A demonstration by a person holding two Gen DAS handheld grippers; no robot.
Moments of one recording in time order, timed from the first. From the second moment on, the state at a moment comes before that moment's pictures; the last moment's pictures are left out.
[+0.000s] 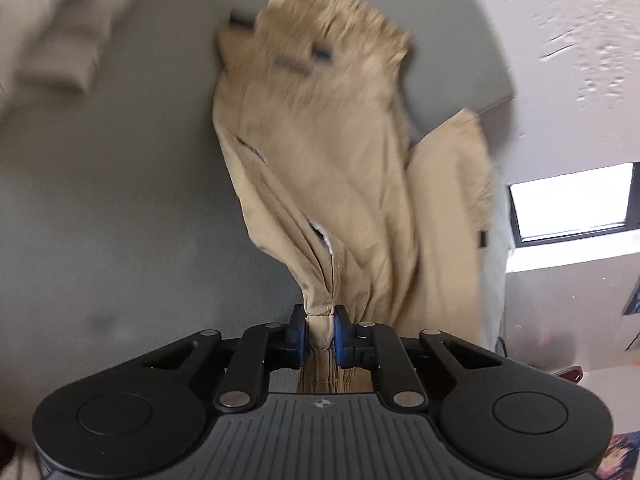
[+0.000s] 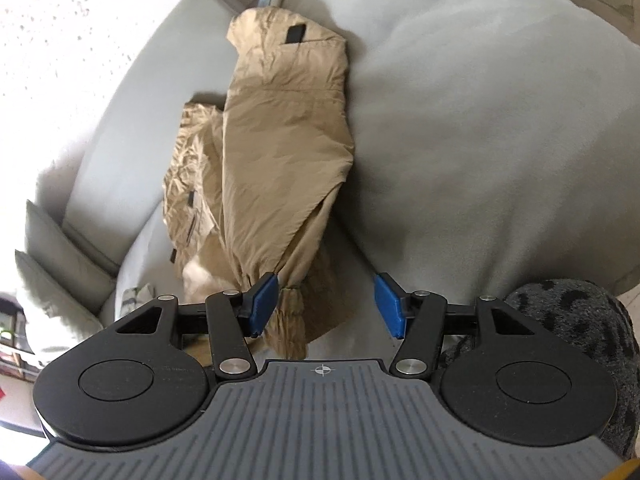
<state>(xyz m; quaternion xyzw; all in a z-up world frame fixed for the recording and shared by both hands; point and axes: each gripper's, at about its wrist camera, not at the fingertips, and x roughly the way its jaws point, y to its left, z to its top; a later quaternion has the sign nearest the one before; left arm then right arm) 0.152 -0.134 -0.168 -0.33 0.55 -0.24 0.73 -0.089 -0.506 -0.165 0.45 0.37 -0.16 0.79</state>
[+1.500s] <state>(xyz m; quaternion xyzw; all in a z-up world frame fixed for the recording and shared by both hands) 0.170 -0.202 -0.136 -0.20 0.48 -0.33 0.79 0.123 -0.691 -0.218 0.62 0.19 -0.09 0.75</state>
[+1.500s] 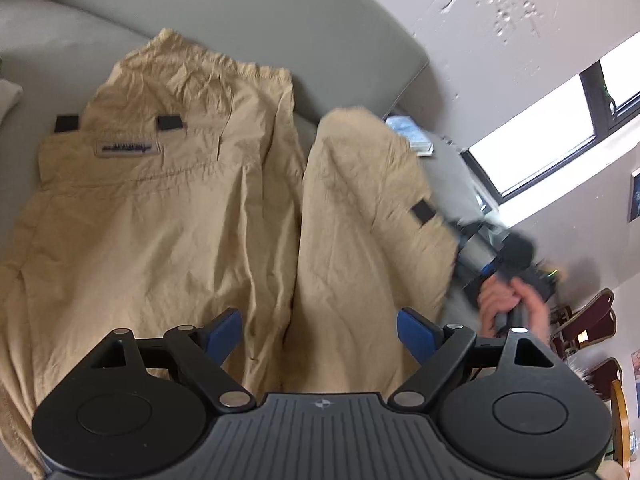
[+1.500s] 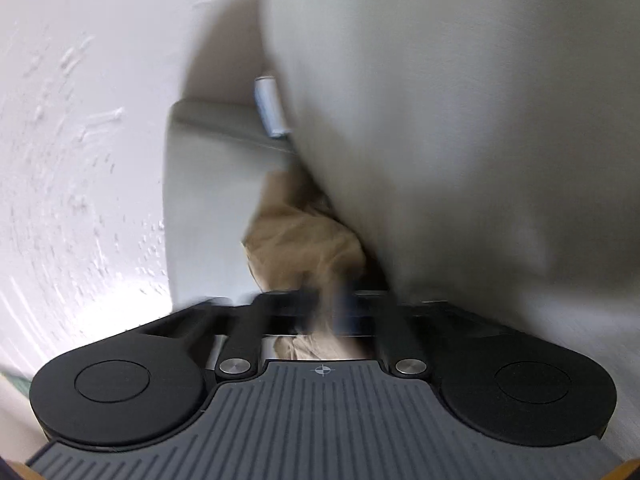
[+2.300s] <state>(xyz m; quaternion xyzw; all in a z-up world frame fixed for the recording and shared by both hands) 0.166 -0.212 -0.153 -0.19 0.52 -0.35 0.75 0.136 -0.764 -0.166 0.58 0.23 -0.16 0.77</state>
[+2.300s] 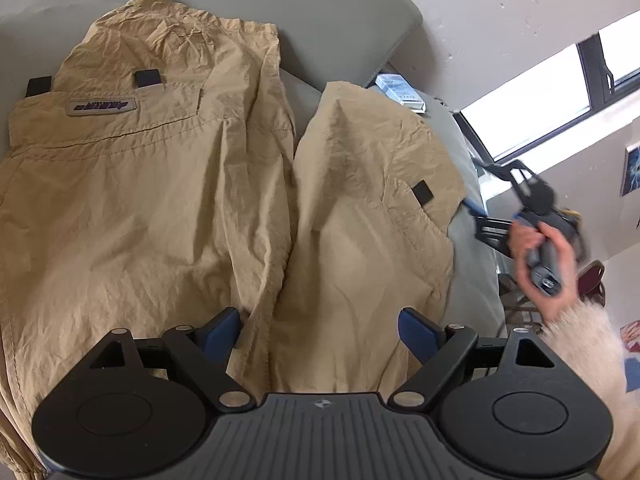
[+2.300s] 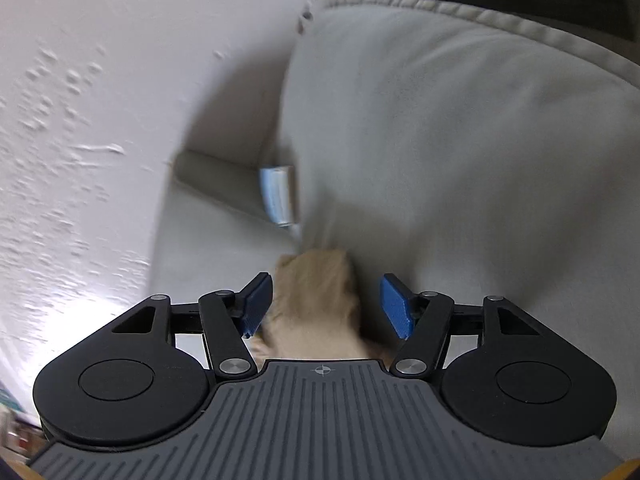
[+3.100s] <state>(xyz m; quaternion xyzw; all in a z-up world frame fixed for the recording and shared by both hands) 0.166 -0.218 -0.152 -0.20 0.52 -0.37 0.75 0.204 -0.592 -0.116 -0.04 0.21 -0.33 0.92</state>
